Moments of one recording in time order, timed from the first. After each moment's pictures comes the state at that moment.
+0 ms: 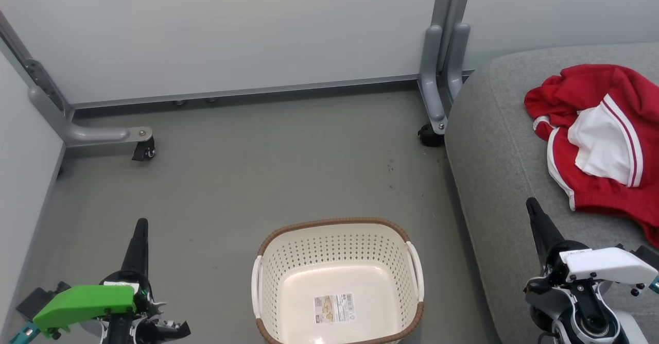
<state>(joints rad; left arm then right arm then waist) -0.07 0.08 0.05 0.23 -1.53 -0.11 0.05 -0.09 -0.08 -0.06 0.24 1.52 0.13 0.06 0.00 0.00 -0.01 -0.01</state>
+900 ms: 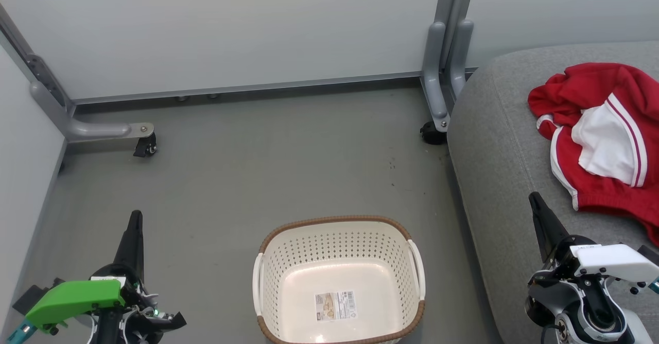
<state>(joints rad) -0.10 0.07 0.08 0.24 -1.64 -0.13 0.09 -0.10 -0.07 -0.09 0.24 1.63 0.13 0.09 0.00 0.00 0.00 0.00</state>
